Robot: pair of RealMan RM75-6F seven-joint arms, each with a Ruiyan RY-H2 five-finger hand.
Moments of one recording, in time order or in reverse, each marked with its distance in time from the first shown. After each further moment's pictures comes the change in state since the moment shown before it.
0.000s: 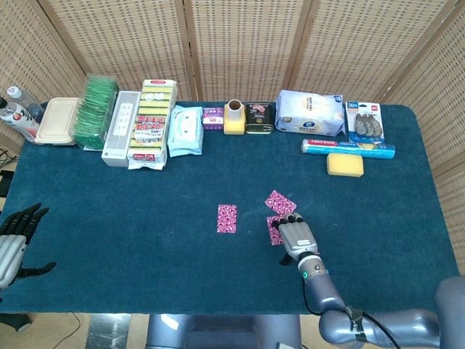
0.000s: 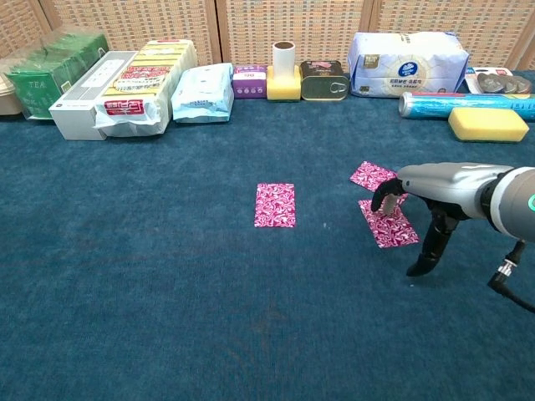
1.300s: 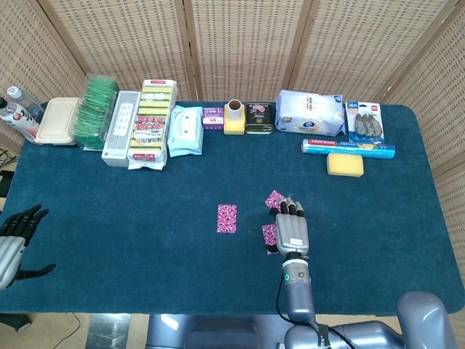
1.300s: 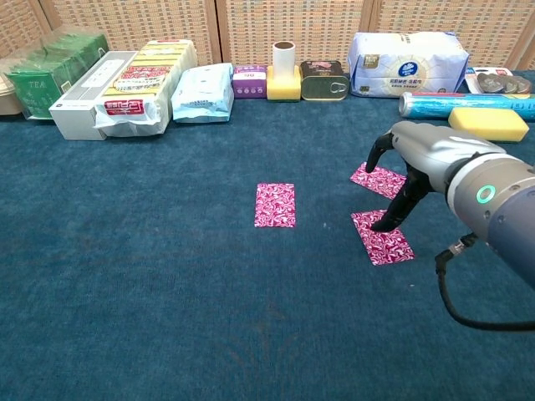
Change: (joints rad) left arm 0.002 0.012 0.012 0.011 0.029 0.005 -0.042; right arm -0.088 -0.307 0.170 0.071 -0.119 0.426 -0.098
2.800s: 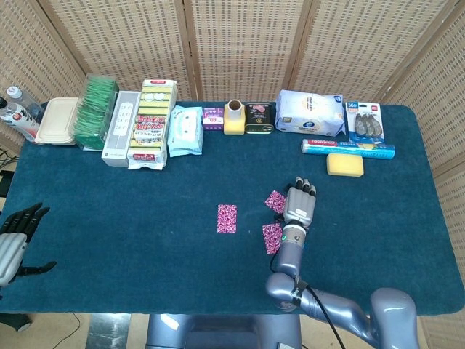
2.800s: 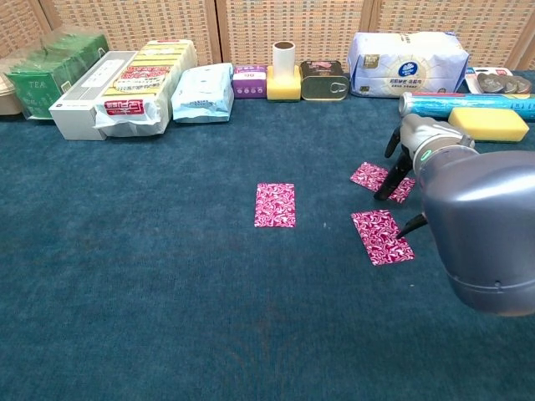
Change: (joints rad) left arm -0.020 -0.002 -0.011 -0.007 -0.042 -0.042 0.019; right arm 0.097 -0.183 0.289 0.550 0.168 -0.206 0.015
